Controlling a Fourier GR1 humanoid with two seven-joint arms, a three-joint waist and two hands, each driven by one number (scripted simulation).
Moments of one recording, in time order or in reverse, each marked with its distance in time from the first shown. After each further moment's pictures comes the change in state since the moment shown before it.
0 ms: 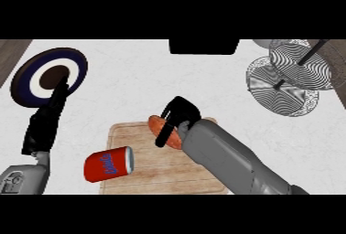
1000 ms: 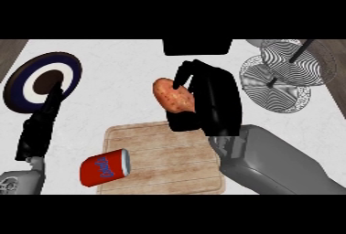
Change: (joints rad) left arm 0.040 0.002 0.029 -0.009 -0.003 -0.008 -0.010; right arm 0.029 -0.287 -0.008 -0.691 0.563 -0.221 -0.026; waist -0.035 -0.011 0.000
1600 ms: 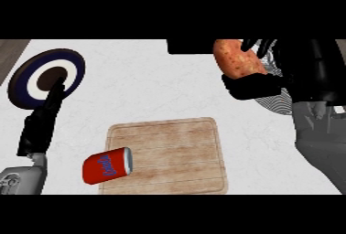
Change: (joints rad) left arm -0.028 -0.011 0.005 -0.004 -0.013 -0.014 0.007; right arm -0.013 -0.213 -0.311 -0.144 -0.111 0.265 -0.047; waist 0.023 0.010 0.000
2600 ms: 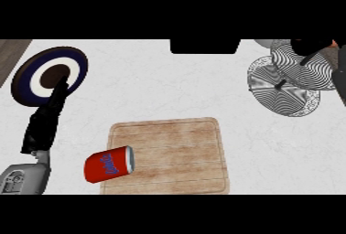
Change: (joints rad) left arm -0.020 -0.022 0.011 0.018 -0.025 -0.020 -0.005; right arm -0.058 -0.157 -0.134 0.549 0.255 0.068 -0.449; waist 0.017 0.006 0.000
